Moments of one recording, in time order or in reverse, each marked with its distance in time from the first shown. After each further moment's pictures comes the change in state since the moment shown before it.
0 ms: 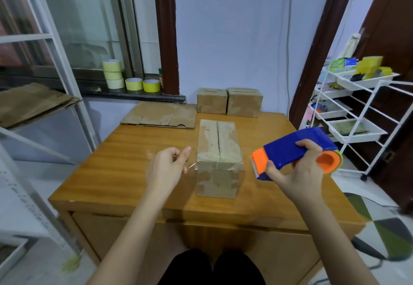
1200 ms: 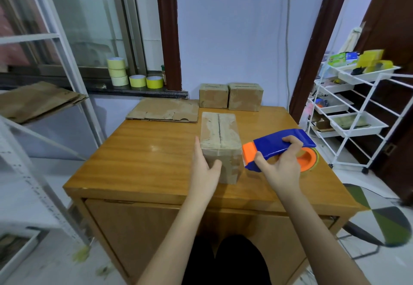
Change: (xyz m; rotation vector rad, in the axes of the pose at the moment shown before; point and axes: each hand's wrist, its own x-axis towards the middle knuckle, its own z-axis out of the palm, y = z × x) left_hand -0.050 0.029 0.051 -0.562 -0.169 -0.062; right_hand -0.023 -0.014 0.018 0.202 -0.176 0.387
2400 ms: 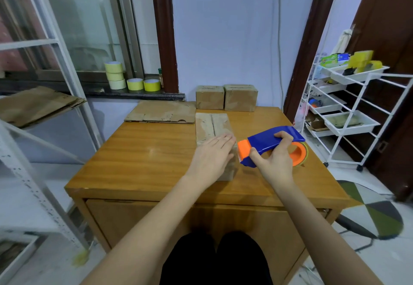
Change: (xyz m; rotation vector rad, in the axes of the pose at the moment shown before) left_hand 0.019 0.022 0.001 1.079 -0.154 0.807; right_hand -0.001 -0.008 -0.003 -0.037 -0.055 0.051
